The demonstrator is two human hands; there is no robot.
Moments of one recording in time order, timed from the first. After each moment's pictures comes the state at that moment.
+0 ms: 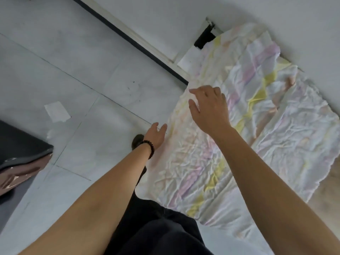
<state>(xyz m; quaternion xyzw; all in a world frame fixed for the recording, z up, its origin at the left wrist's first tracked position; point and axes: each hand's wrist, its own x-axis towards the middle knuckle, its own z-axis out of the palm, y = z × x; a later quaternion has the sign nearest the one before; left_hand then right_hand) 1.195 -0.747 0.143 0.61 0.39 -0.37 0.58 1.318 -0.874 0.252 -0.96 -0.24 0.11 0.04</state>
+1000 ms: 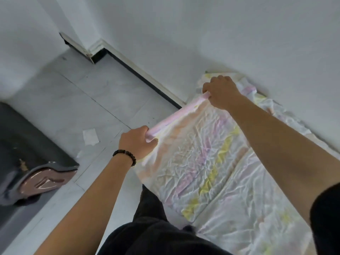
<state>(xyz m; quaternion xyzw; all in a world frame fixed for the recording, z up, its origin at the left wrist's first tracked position) 1.141 -0.692 0.329 0.91 0.25 -0.16 0.27 1.409 -0.875 0.353 -0.90 -0.40 0.08 -0.15</state>
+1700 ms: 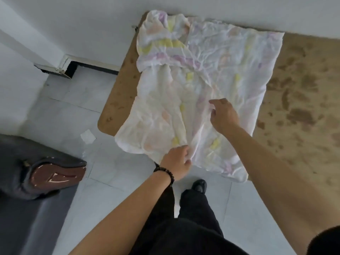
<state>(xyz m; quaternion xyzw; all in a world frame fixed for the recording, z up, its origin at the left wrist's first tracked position) 0.964 -1.101 0.303 0.90 0.02 -0.33 0.30 1.111 -1.273 0.269 -0.96 -0.01 0.14 0.24</state>
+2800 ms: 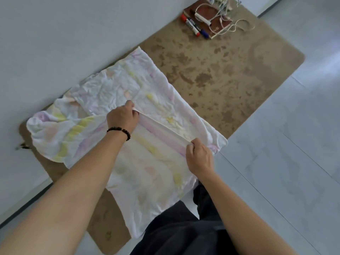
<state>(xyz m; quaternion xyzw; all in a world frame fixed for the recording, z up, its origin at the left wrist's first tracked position) 1.279 -1.116 0.324 0.92 -0.37 -0.07 0.07 1.011 -1.171 0.322 -0.75 0.56 0.00 0.34</state>
